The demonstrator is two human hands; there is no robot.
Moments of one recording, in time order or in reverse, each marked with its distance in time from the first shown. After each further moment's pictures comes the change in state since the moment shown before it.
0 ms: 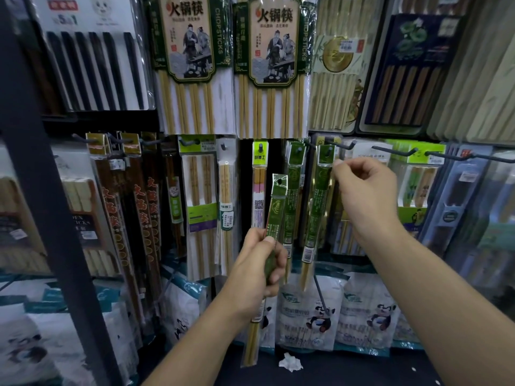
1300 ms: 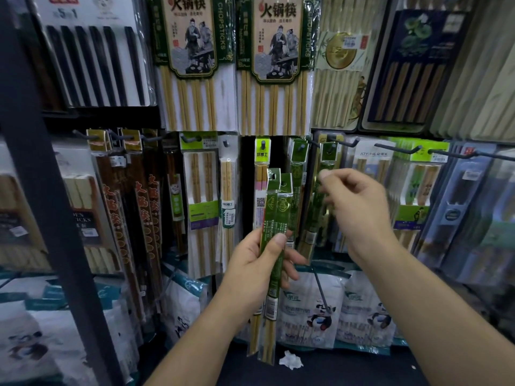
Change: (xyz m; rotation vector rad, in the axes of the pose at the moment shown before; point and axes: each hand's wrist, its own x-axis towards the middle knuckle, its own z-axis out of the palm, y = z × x) left_hand -0.001 -0.001 0.001 0.044 0.011 0.096; right_hand -0.030 0.002 0.004 0.108 -0.162 0.003
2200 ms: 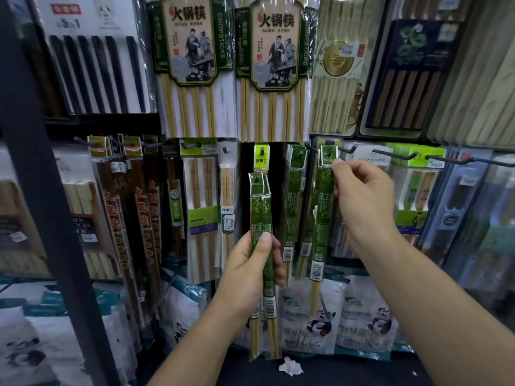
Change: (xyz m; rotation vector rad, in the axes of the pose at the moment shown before) left_hand 0.003 -0.003 -0.004 -0.076 0.107 0.002; right_hand 0.018 -0.012 0.003 0.045 0.141 0.016
